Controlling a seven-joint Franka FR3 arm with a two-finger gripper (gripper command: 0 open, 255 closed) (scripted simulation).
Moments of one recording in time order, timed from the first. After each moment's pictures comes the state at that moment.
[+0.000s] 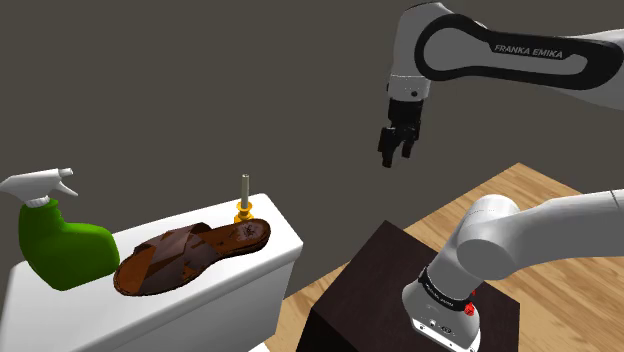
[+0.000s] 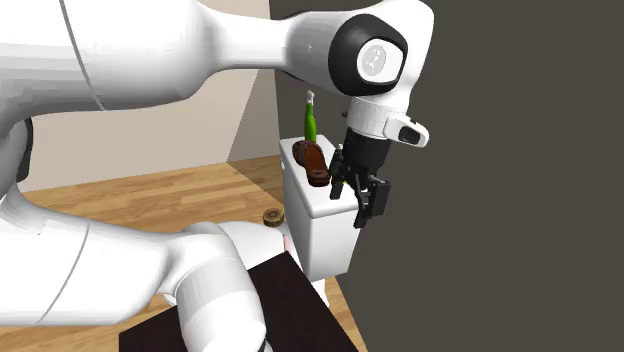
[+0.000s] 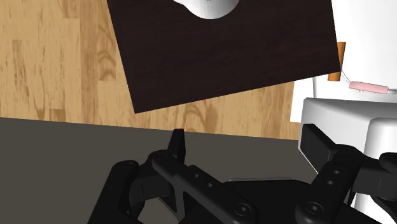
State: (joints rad) arm -0.02 -0.75 -0.02 -2.44 -0.02 1.45 0.13
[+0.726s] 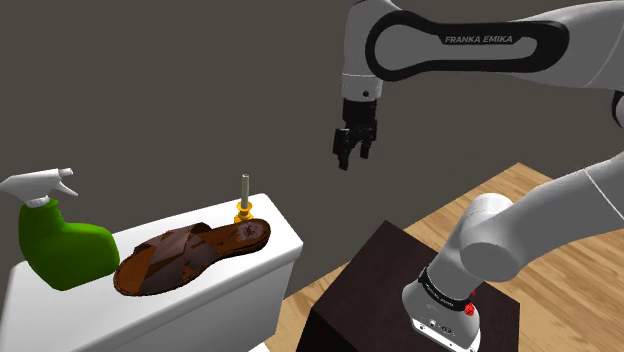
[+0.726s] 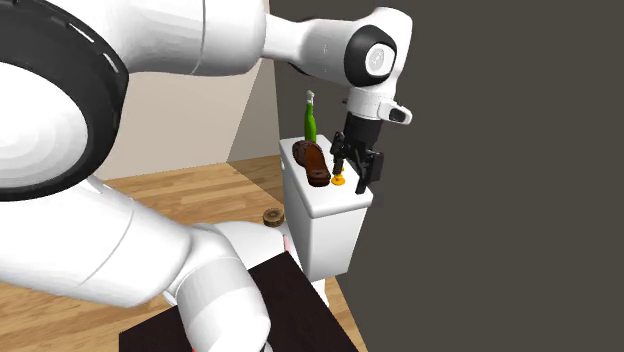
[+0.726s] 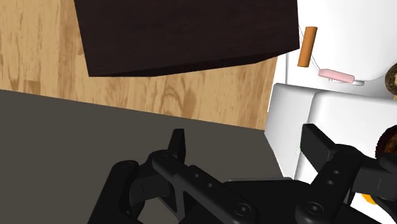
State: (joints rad) arm 0.06 -0.50 0.10 -2.30 0.07 1.59 0.22
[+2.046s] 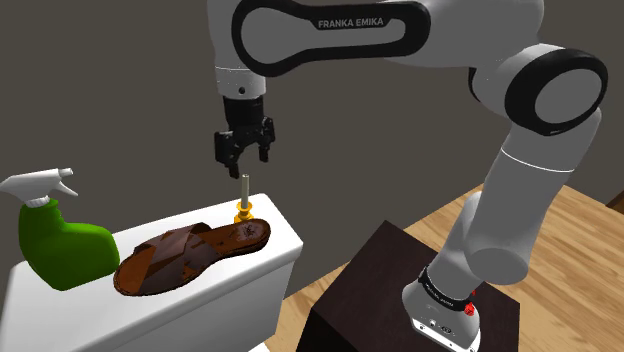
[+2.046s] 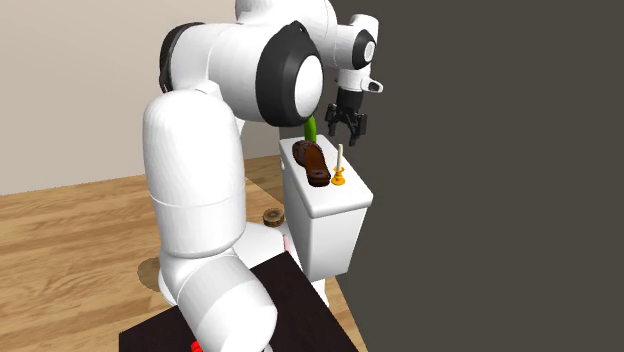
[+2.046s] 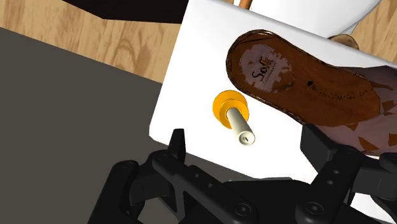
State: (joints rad) arm 0.21 0.14 0.30 -1.67 0.03 1.65 0.40
